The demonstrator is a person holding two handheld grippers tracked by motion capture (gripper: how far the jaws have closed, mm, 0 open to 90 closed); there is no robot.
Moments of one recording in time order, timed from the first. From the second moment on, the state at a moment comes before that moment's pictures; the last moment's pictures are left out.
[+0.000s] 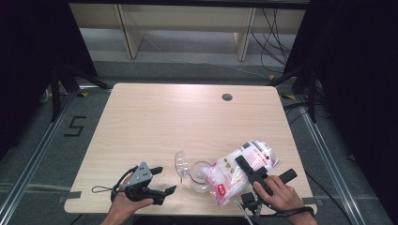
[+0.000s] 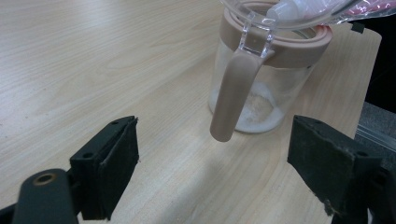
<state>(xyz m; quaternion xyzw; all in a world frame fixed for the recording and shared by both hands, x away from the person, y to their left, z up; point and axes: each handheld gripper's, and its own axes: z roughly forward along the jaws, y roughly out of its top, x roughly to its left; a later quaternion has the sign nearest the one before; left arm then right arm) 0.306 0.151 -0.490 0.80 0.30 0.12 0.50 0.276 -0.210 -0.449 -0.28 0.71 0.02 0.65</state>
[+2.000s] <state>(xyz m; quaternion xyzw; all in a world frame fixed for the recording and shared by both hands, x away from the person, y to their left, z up) 0.306 0.150 -0.490 0.80 0.30 0.12 0.51 0.272 -0.208 -0.447 -0.28 0.70 0.02 0.65</state>
